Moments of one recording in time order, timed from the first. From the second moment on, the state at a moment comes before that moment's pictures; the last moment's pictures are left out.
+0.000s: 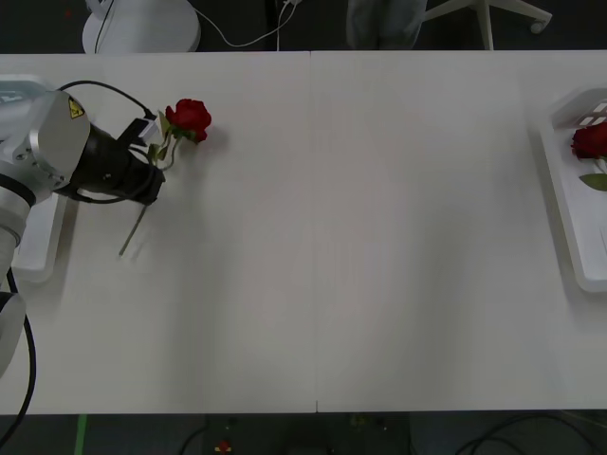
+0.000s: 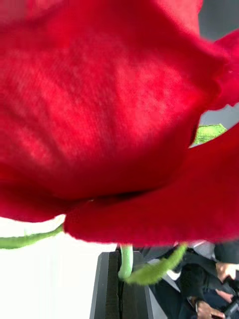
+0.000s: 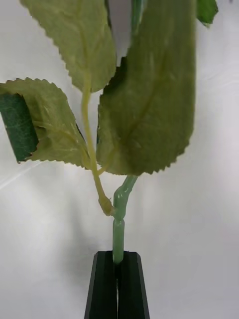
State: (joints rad) right arm -1.13 -0.84 0.31 -0.63 -0.17 1.20 1.91; left arm -0.79 0.50 -0.02 -0.92 -2.41 -1.27 1.16
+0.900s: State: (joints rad) right arm -0.88 -0.79 0.23 -0.54 0.06 0.89 1.43; left arm -0.79 0.50 -0.02 -1.14 -1.36 -1.46 1.06
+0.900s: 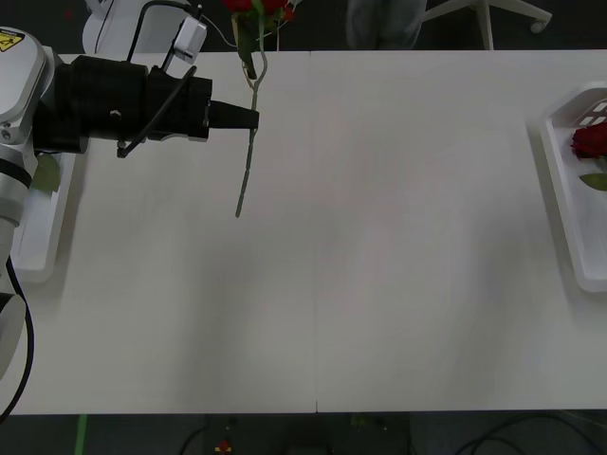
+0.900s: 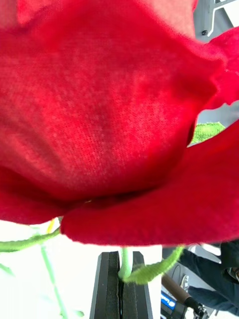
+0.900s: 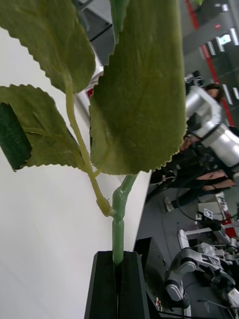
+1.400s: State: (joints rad) right arm -0.88 -0.79 0.21 -0.54 0.06 0.87 1.43; left arm -0.74 0.50 -0.02 -1.21 -1.19 -1.52 0.88
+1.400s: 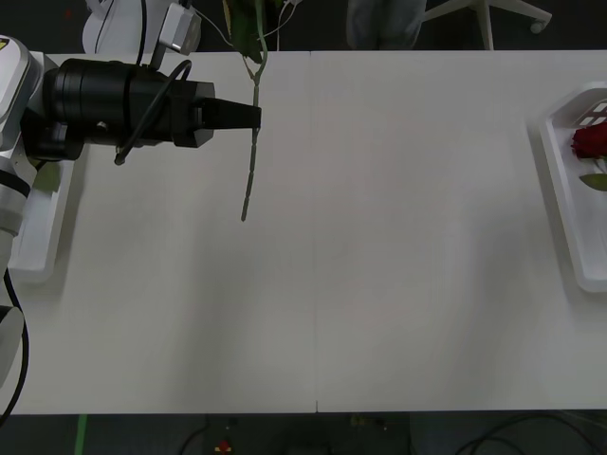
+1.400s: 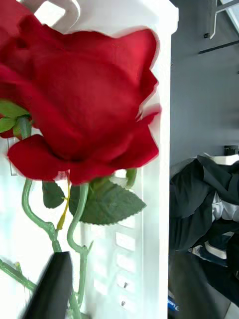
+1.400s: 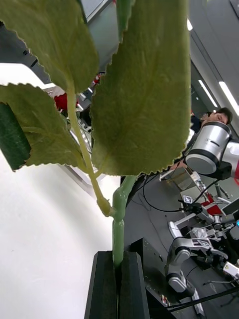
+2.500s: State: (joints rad) right arm -0.70 -0.96 0.16 -1.22 -1.53 1.53 1.96; left arm -0.71 0.49 -0.16 -1.28 -1.09 -1.41 0.88
